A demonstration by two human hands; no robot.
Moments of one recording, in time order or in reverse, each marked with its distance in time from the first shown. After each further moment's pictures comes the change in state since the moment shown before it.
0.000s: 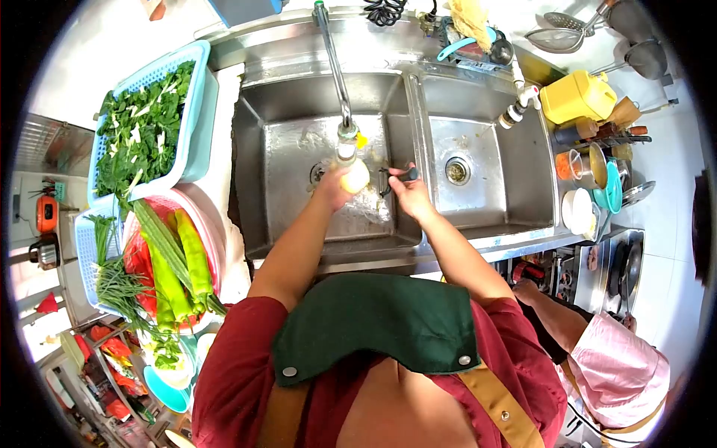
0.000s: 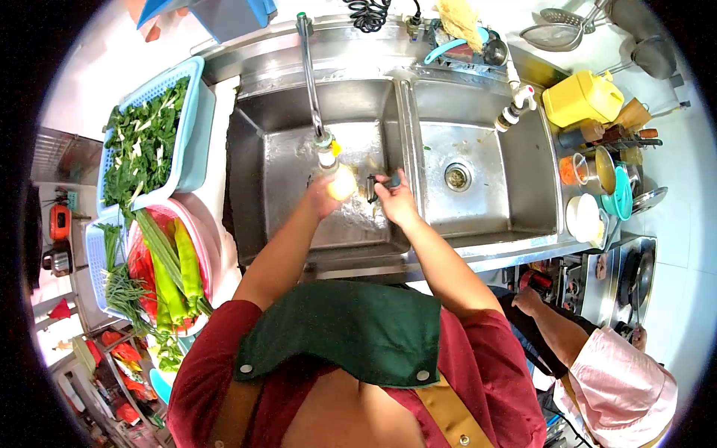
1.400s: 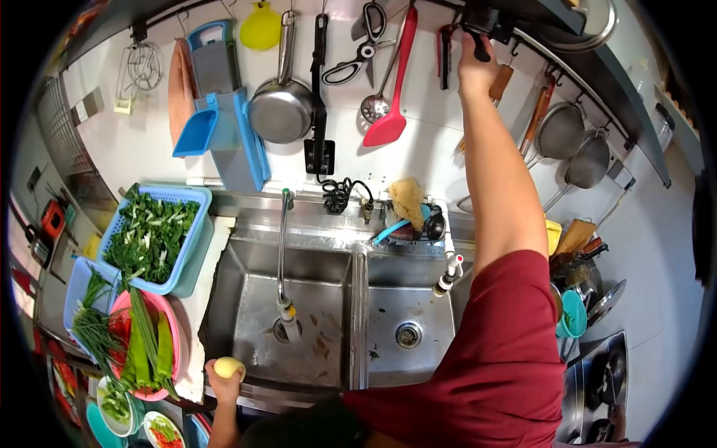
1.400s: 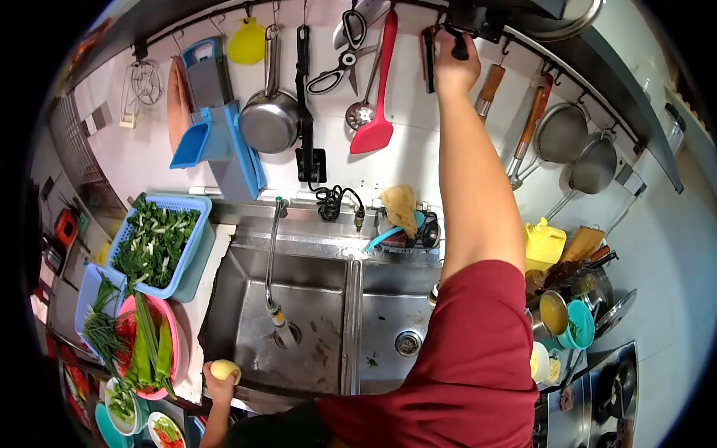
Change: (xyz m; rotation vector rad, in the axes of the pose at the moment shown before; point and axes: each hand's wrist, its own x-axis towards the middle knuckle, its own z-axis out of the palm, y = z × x) left_hand -0.193 0.016 0.005 1.036 1.125 0.657; right_hand 0.298 -0.457 -0.313 0.428 0.839 -1.074
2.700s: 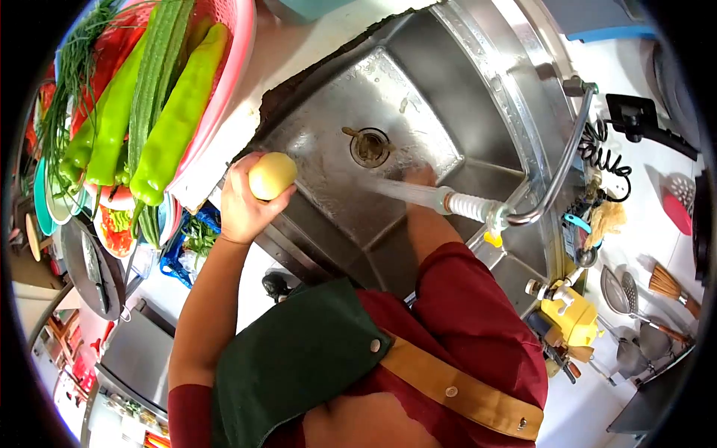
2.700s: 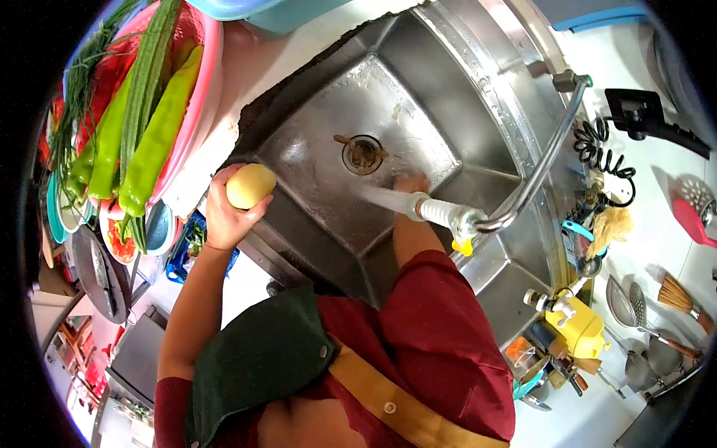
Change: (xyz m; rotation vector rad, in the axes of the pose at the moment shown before) left_hand 0.024 -0.047 -0.005 0.291 0.096 0.100; right_hand -0.775 0.150 -0.224 -1.087 -1.709 0.814
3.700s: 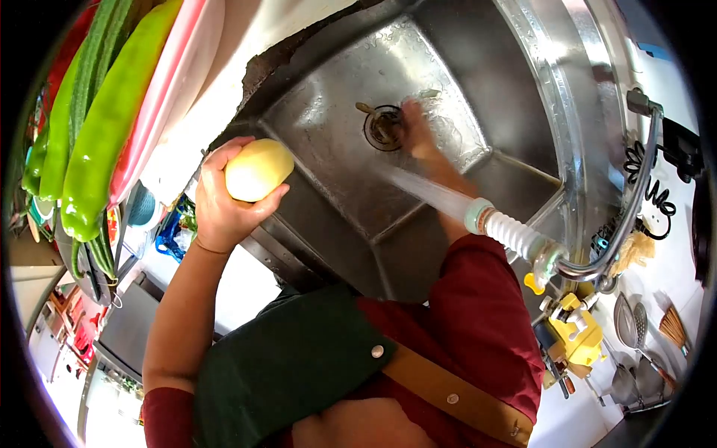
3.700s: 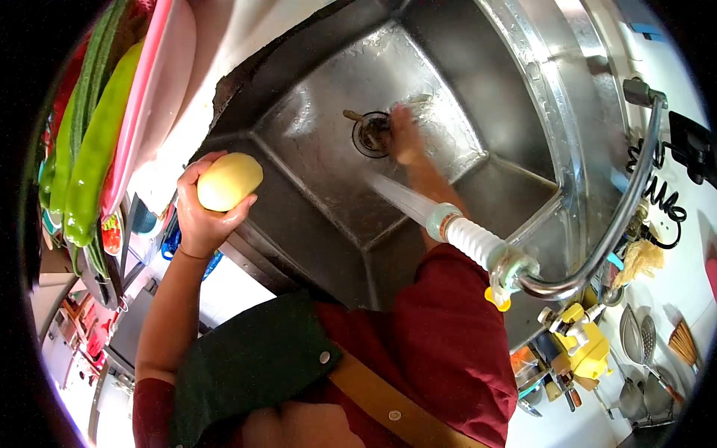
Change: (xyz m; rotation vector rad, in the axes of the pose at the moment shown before) left_hand -0.001 -0.006 0.002 -0.003 -0.098 0.010; right_hand 0.026 -0.095 -0.033 -0.064 0.104 -1.080
